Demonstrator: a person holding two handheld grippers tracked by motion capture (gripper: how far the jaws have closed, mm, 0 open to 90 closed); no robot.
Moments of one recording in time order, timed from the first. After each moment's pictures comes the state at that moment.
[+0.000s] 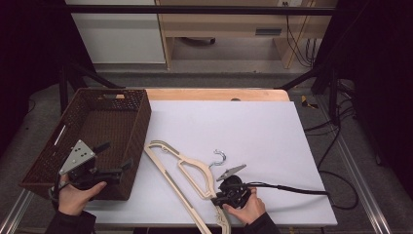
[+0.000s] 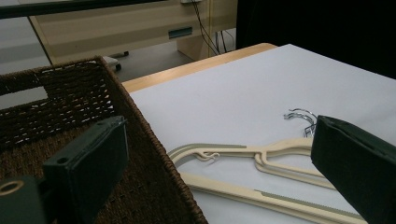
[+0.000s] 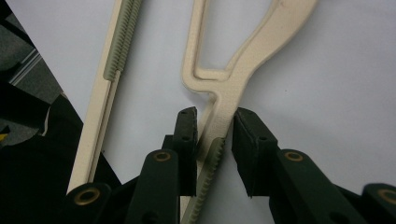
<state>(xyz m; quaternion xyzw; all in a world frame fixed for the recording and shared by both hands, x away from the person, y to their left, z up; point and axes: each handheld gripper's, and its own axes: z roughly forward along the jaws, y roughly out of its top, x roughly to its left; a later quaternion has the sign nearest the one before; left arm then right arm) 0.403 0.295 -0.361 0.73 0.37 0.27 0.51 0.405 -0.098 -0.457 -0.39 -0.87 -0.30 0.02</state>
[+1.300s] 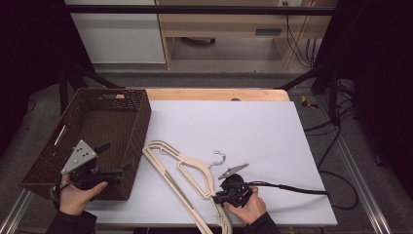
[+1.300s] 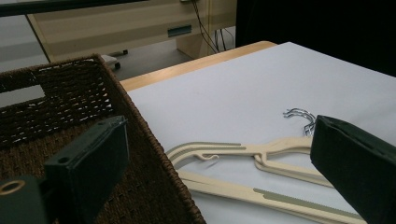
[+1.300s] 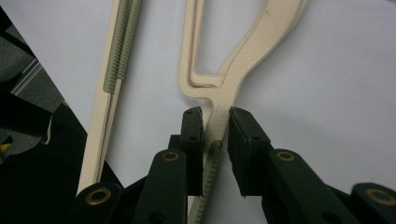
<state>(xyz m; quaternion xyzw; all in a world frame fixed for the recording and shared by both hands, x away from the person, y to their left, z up) 0.404 0.293 -0.363 0.73 0.36 0.27 0.51 0.406 -0.101 -0.454 -0.41 -0.86 -0.30 0.01</state>
